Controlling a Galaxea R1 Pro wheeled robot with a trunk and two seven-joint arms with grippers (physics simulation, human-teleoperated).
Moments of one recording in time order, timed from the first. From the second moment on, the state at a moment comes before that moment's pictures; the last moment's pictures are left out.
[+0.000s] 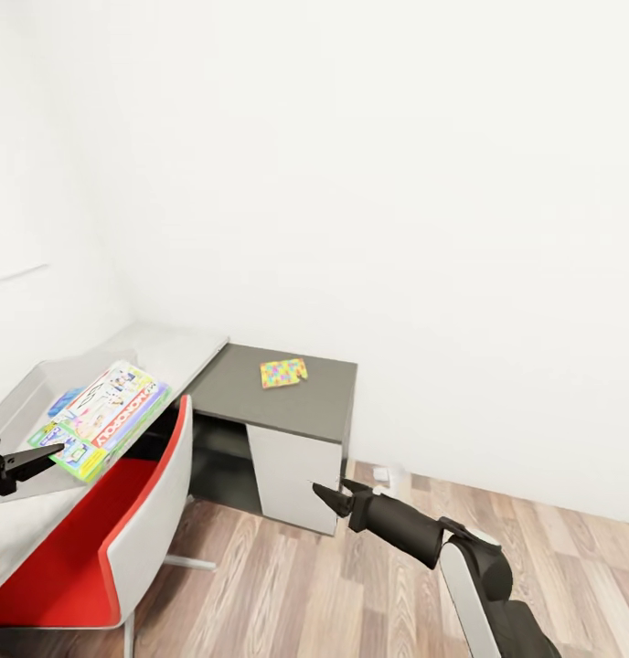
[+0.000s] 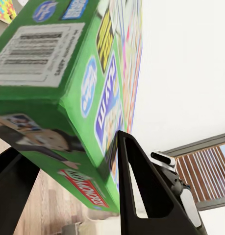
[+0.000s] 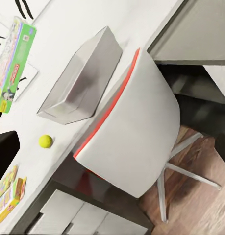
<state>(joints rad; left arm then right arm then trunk) -0.57 0.78 0.18 -0.69 0.54 0.92 -1.57 -0.20 0.10 0.04 -1.58 -0.35 0.70 0.65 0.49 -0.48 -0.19</state>
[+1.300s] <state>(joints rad) -0.57 0.77 0.18 -0.68 0.54 0.92 -1.57 -0.31 0.10 -0.09 -1.58 -0.39 0.91 0.78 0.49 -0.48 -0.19</state>
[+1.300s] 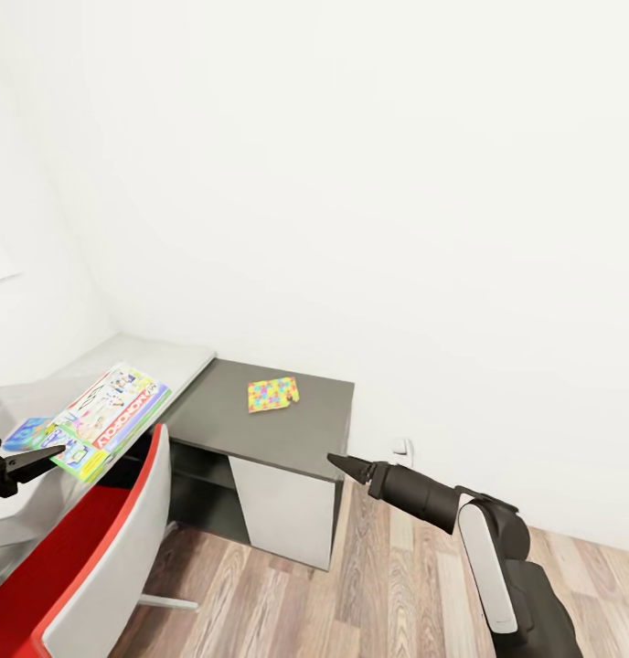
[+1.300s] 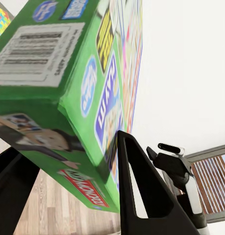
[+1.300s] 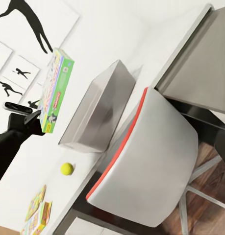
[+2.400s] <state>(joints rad) -0.56 0.77 0.18 -0.68 0.54 0.92 -1.57 -0.31 0.11 0.01 -1.58 -0.39 0.91 0.69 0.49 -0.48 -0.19</state>
